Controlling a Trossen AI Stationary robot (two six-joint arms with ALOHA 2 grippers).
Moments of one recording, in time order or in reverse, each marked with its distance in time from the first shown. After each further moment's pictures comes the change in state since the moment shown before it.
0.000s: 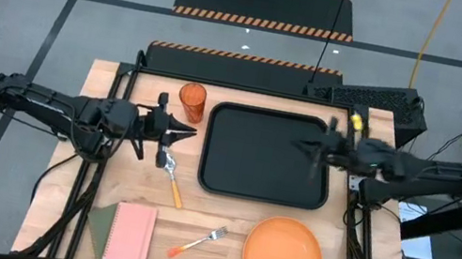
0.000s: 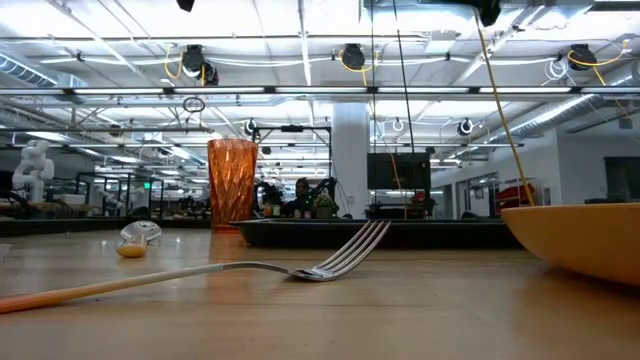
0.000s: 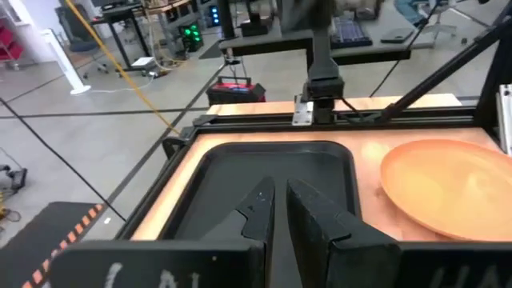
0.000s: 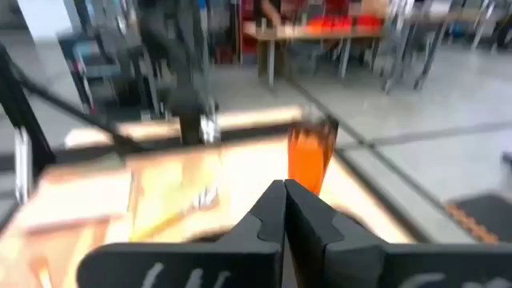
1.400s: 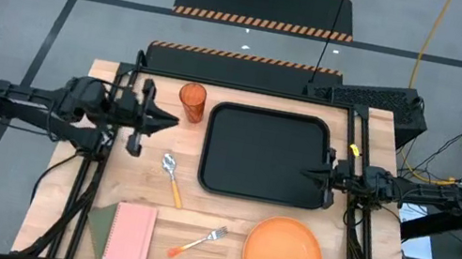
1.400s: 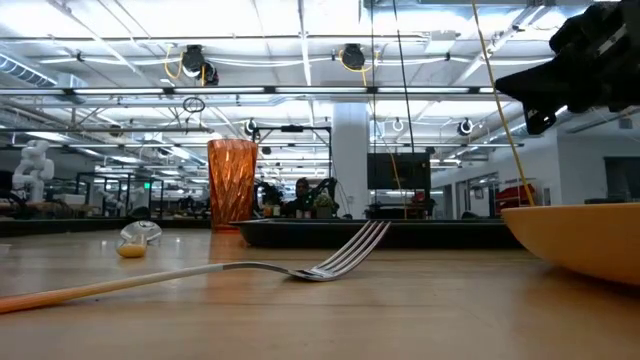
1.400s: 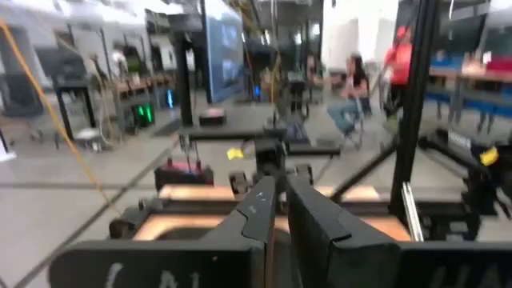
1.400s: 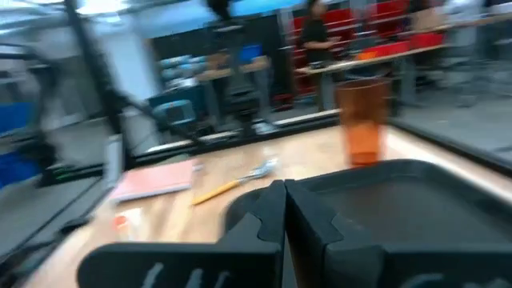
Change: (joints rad) left arm 0.116 -0.194 -0.048 0.132 0.308 -0.045; right arm 0.000 -0.728 -0.754 0.258 -0.157 0.117
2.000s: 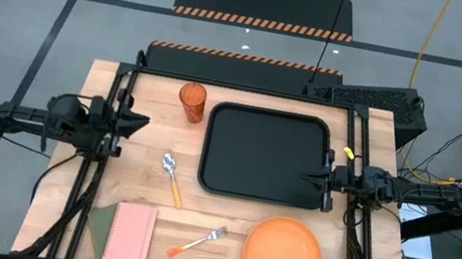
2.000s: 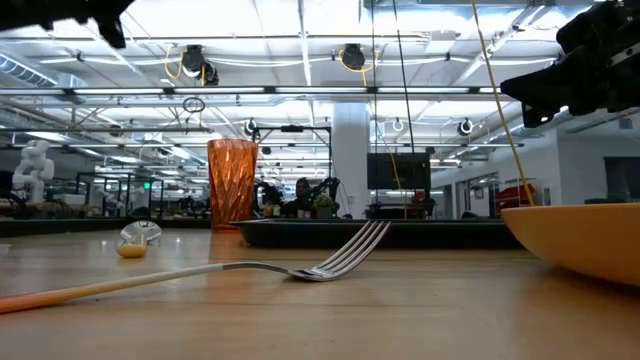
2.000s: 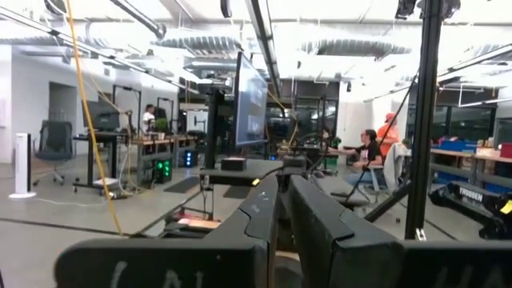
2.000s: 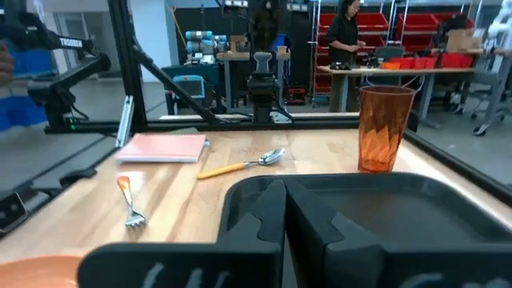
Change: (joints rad) left arm 0.001 -0.568 -0.552 0.262 -0.067 -0.045; right arm 0.000 0.000 0.000 -0.031 -0.104 -0.164
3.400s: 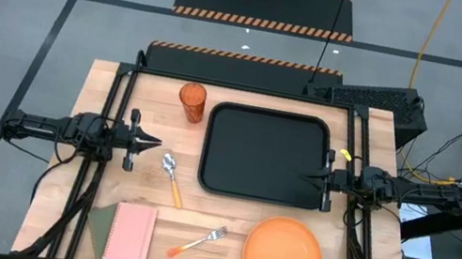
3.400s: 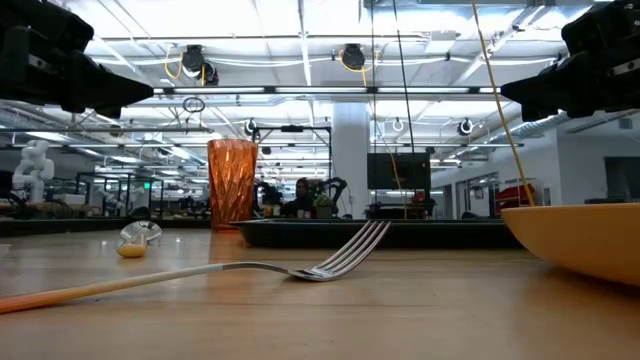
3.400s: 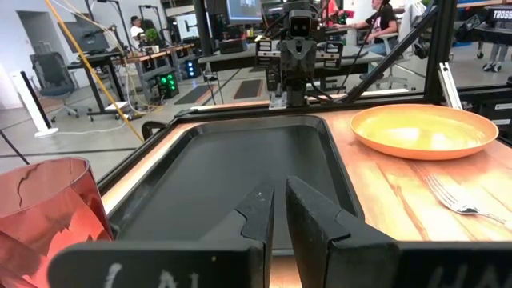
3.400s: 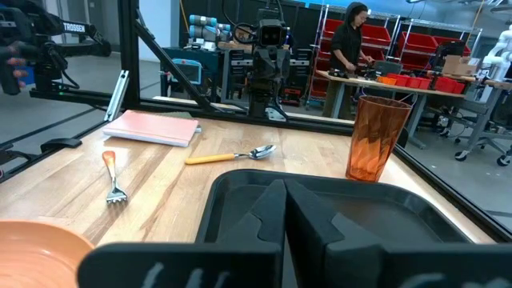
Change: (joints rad) left arm 0.002 -0.208 -0.243 -0.334 -0.001 0.135; right arm 0.000 0.000 0.000 -0.027 -0.001 -0.151
